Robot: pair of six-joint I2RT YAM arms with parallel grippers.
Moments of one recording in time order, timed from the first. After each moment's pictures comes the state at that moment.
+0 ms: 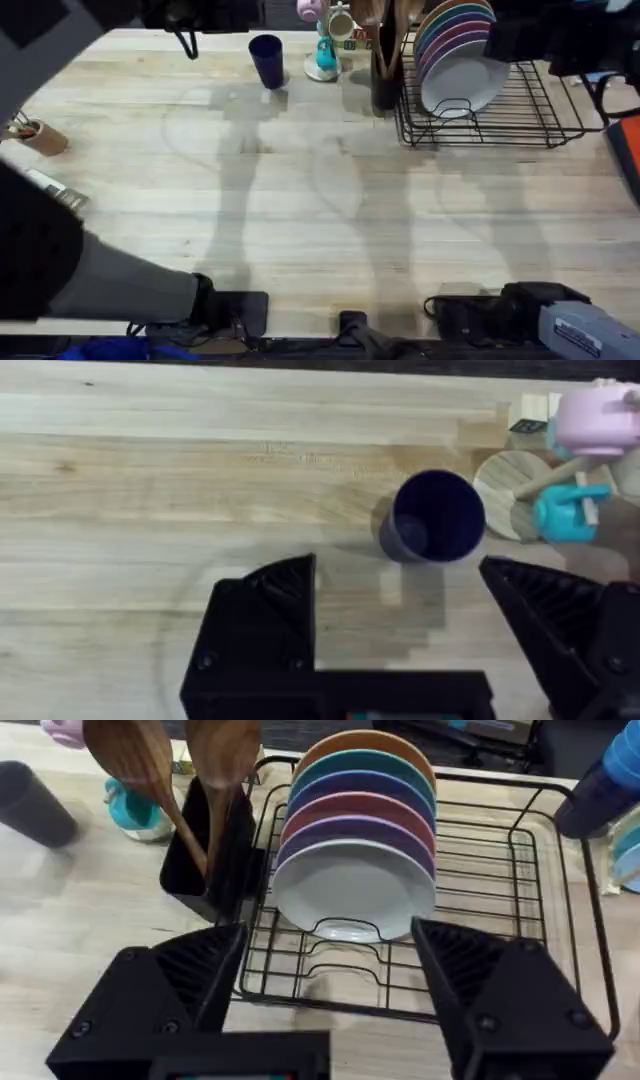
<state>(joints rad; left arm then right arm) 0.00 1.65 1.41 -0.50 0.04 -0.06 -0.01 1.07 1.12 -0.61 -0.08 -0.06</state>
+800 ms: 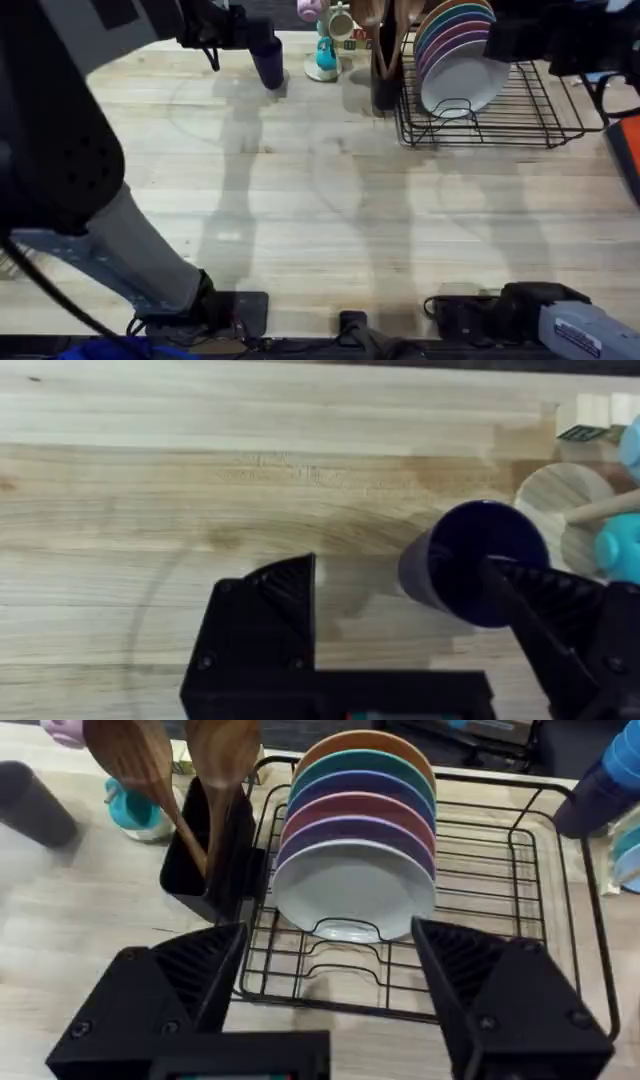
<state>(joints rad) 0.00 1.87 1.42 -0.32 0.04 -0.06 -0.01 1.07 1.12 -0.61 -0.08 -0.06</state>
